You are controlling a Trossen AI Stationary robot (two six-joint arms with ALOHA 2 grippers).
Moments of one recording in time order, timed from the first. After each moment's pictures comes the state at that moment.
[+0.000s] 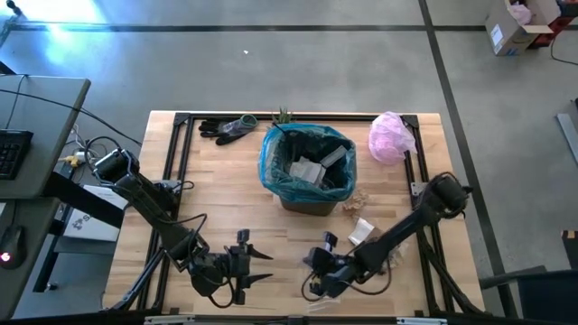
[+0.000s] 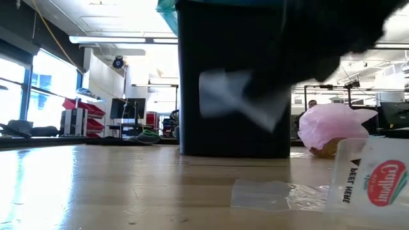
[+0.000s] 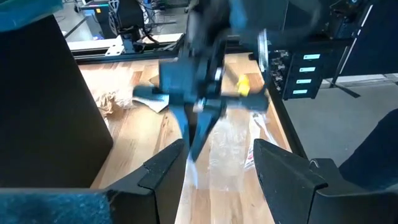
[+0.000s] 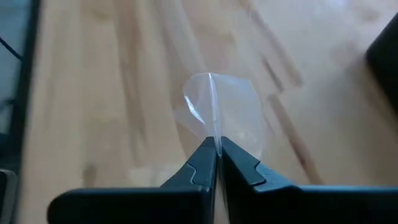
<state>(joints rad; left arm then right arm) -0.80 1.57 1.06 -0.01 -0.75 -0.32 0.65 1.95 1.23 -0.20 0.57 0.75</state>
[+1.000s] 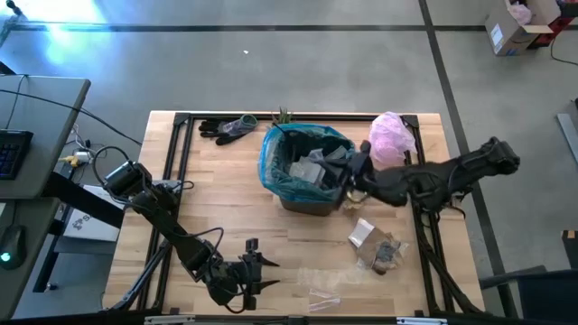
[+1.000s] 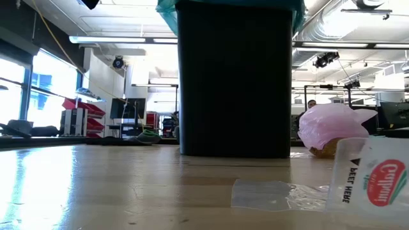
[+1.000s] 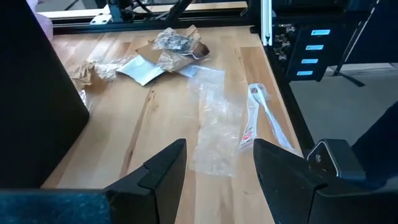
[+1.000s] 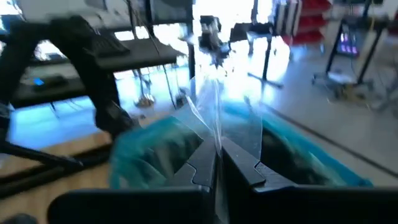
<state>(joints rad) -0.79 1.74 1.06 0.08 -0.72 -0.39 0.33 1.30 1.23 -0.15 0.82 0.19</state>
